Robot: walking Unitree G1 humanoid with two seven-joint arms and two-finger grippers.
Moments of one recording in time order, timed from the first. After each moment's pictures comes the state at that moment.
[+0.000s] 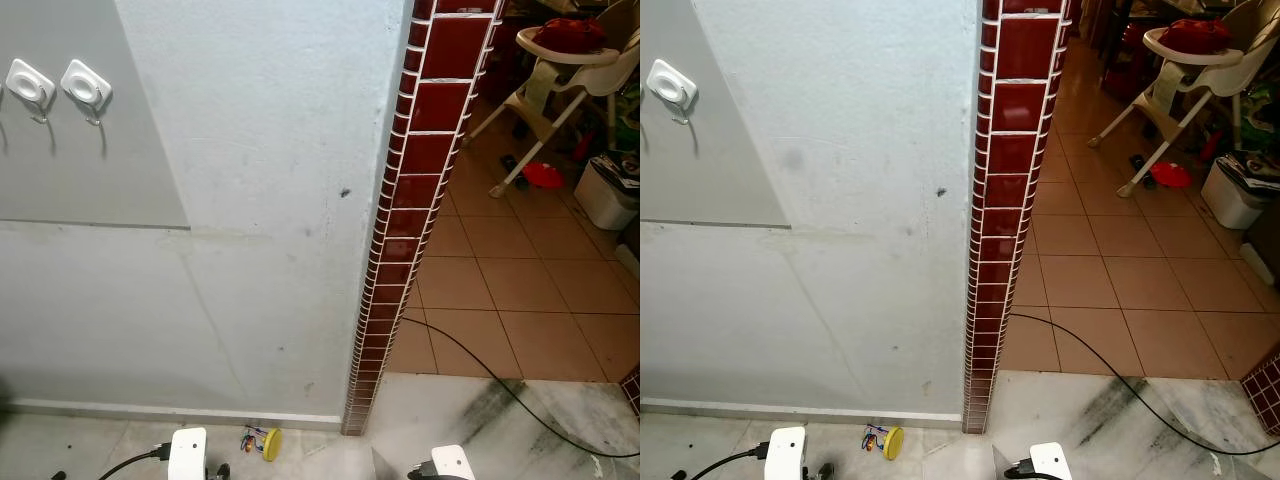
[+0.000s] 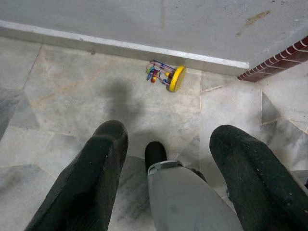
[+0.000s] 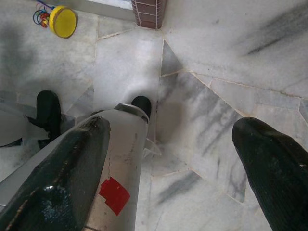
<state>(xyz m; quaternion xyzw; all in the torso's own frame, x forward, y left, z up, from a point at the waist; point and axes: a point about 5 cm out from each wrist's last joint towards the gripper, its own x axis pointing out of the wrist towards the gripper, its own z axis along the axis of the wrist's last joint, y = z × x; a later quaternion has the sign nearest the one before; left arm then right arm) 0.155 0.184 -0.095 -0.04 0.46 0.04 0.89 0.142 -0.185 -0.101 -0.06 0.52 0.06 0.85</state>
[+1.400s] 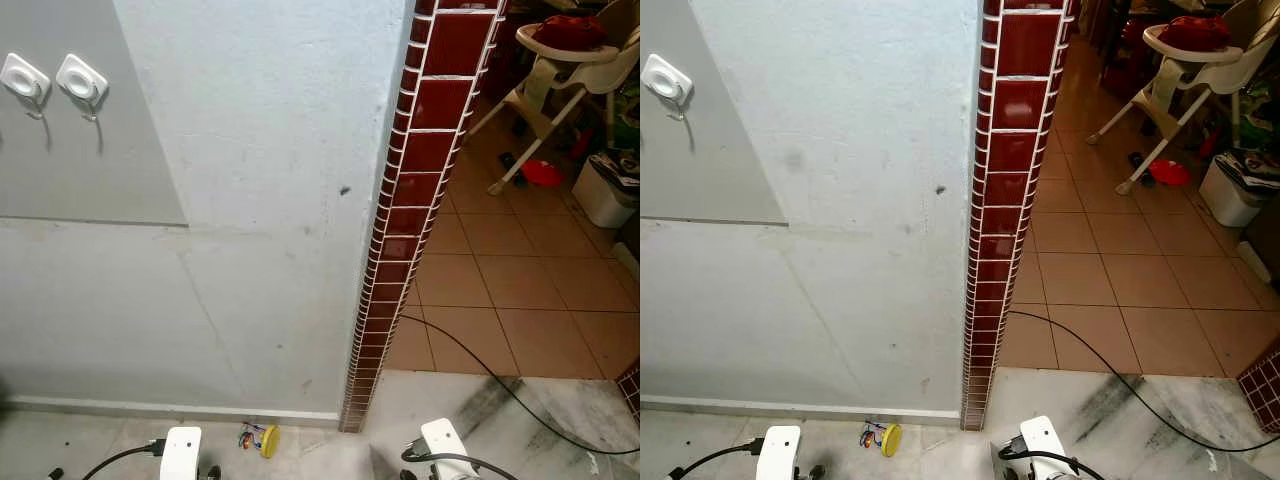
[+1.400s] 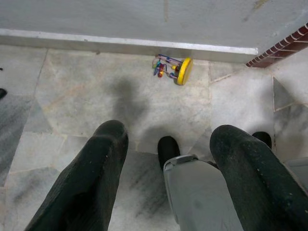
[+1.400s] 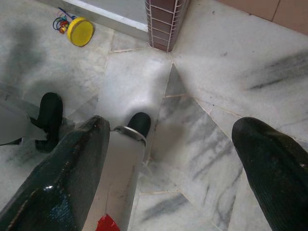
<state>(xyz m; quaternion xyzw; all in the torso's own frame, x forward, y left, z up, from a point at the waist) 0.155 0.198 -0.093 0.00 0.47 0.02 0.88 0.174 -0.185 -0.088 -0.09 0.48 0.12 0.86</state>
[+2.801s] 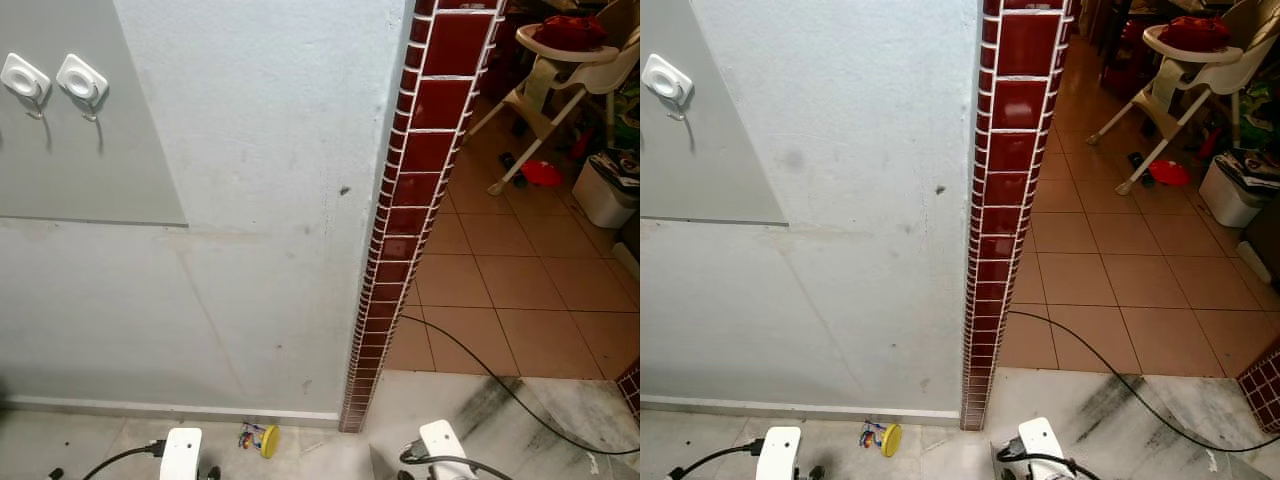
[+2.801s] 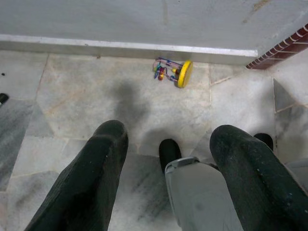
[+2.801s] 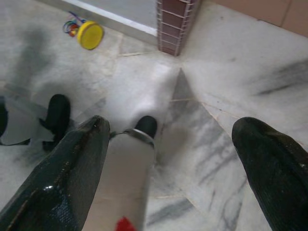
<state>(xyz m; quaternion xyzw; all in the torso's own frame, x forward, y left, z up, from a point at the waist) 0.155 0.199 -0.093 0.01 0.46 0.02 0.89 0.169 -0.176 -0.090 -0.08 0.48 0.14 0.86</state>
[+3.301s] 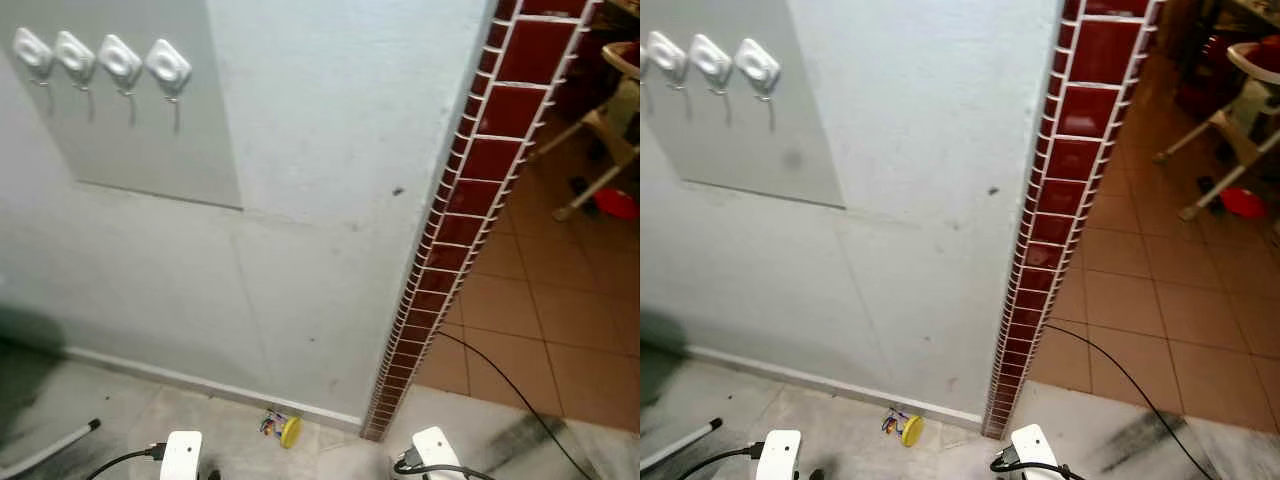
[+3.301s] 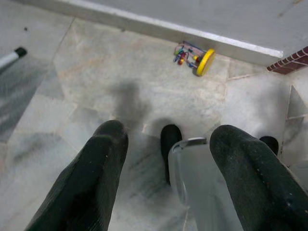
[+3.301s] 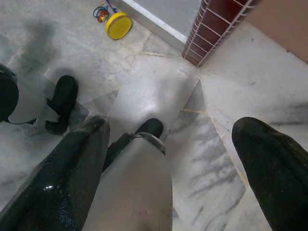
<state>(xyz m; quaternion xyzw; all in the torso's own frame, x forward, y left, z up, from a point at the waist) 0.149 0.197 -0.095 0.01 0.47 0.01 0.88 0.162 -0.176 -0.093 -0.09 0.48 0.15 0.86</state>
